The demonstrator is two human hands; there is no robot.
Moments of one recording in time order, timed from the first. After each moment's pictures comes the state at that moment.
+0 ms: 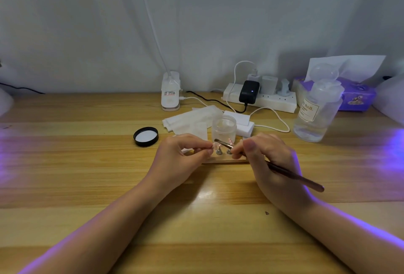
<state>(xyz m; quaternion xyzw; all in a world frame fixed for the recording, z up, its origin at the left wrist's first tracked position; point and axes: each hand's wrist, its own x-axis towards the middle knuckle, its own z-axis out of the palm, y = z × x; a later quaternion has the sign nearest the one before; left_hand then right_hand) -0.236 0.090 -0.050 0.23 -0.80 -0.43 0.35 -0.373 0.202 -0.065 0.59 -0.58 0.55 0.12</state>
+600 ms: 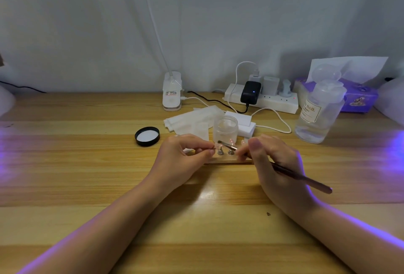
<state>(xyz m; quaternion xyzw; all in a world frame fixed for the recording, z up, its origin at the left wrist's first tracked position) -0.236 0.090 -0.050 0.24 -0.78 -0.46 0.35 -0.372 0.204 -0.065 0.59 -0.57 0.57 0.07</state>
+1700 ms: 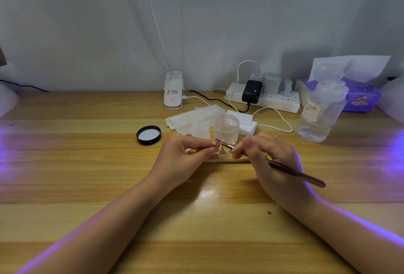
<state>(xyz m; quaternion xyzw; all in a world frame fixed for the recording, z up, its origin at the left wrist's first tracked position) -0.238 0.087 -0.052 0.23 -0.79 -0.46 0.34 -0.372 0.202 -0.060 0.60 -0.58 0.55 0.06</state>
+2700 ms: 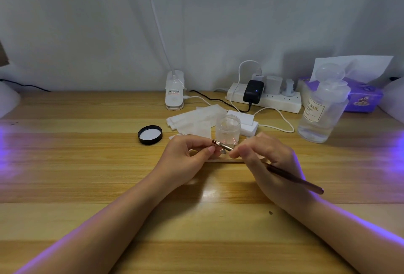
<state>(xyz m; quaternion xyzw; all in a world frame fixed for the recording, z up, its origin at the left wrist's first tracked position) -0.239 0.088 -0.053 0.20 -0.79 -0.49 0.31 -0.368 0.202 -0.058 0.63 -0.57 0.53 0.08</state>
